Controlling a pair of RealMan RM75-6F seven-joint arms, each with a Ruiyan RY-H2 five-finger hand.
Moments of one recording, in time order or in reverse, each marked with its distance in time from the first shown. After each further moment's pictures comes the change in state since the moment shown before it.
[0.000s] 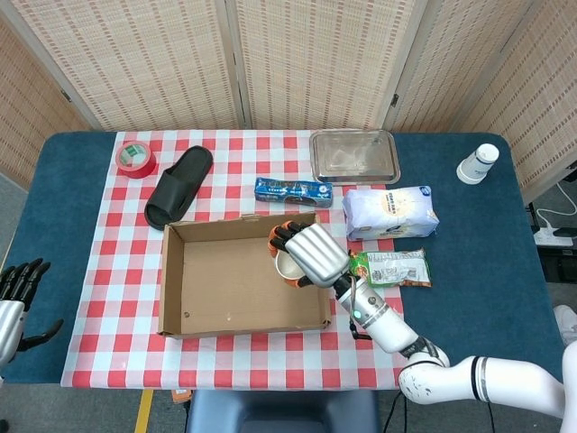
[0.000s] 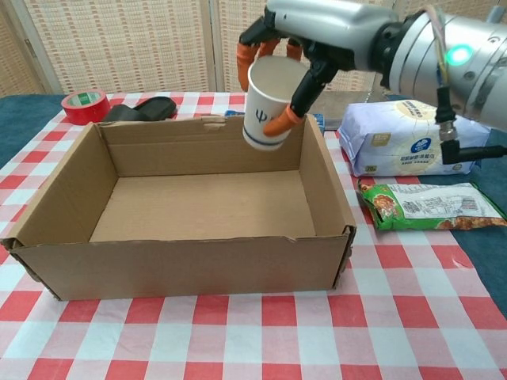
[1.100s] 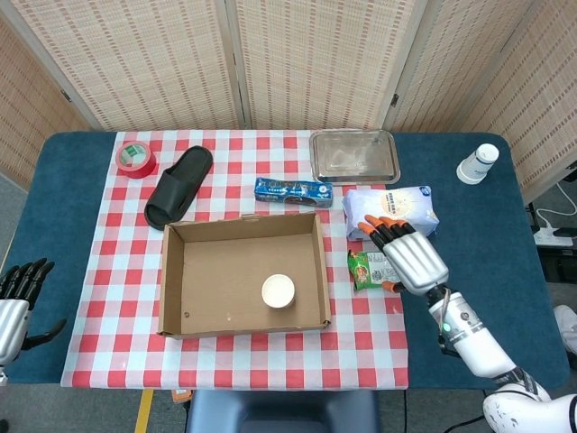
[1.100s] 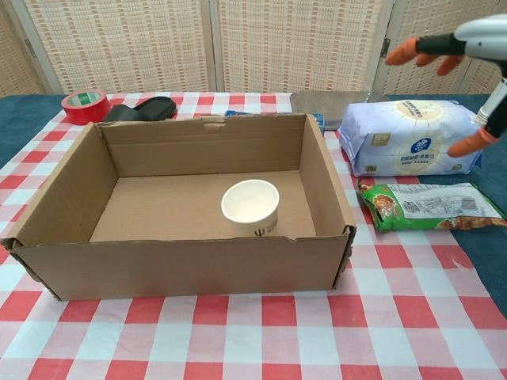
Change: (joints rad) left arm -0.008 -0.008 0.000 -0.006 -0.007 -0.019 0.027; right arm -0.192 0.383 -0.245 -0.141 0.021 0.171 -0.006
